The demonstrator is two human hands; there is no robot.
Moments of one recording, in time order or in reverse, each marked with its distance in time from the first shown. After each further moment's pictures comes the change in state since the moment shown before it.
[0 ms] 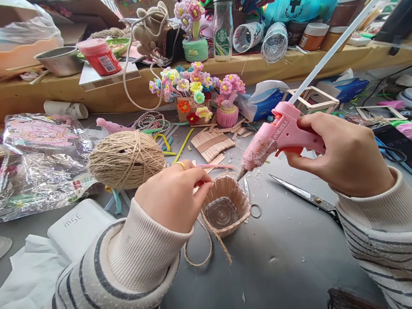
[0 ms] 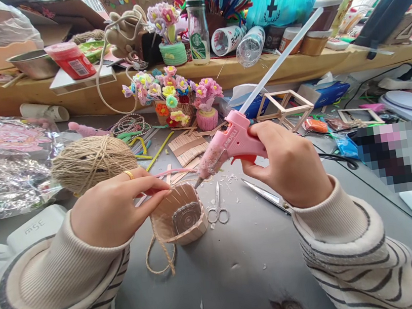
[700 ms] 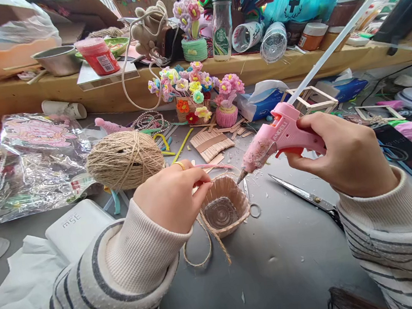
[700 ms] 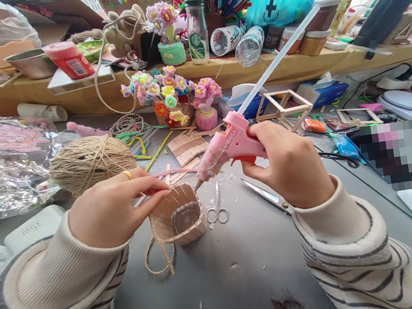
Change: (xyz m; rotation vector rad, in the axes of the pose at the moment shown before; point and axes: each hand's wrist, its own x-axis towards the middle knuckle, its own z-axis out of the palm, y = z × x) left_hand 0.001 0.001 -0.001 0.011 -0.030 -0.021; right_hand 0.001 0.001 -0.003 -0.038 -0.009 -0.071
